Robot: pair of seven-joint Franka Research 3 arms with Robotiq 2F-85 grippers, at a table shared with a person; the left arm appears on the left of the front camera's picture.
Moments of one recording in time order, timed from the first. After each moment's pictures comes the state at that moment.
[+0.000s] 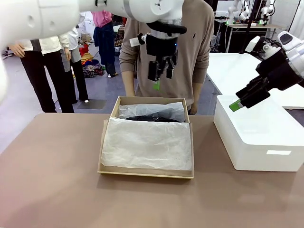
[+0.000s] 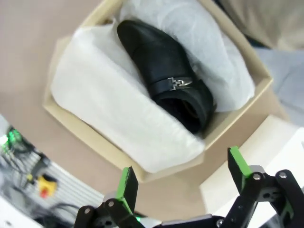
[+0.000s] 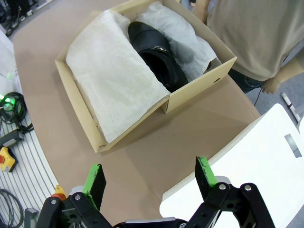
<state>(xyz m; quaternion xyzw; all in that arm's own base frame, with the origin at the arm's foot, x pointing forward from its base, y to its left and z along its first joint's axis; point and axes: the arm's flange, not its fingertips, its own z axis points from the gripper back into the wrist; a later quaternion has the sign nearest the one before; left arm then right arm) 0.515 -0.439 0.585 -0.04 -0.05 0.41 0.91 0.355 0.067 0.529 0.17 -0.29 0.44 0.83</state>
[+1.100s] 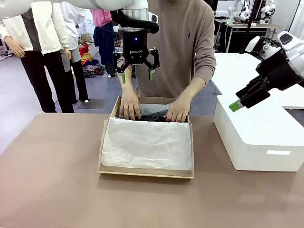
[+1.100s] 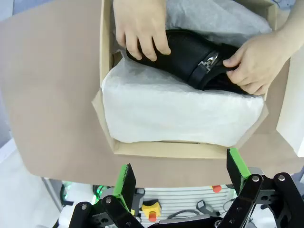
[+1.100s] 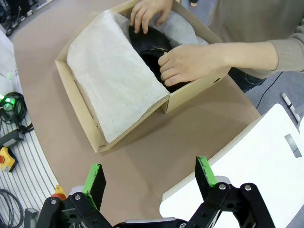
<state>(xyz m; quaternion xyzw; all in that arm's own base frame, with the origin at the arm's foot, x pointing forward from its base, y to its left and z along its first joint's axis) 0.512 -0.358 0.597 -0.02 -0.02 0.08 1.00 0.355 0.067 0.529 0.17 -0.29 0.44 0.83</state>
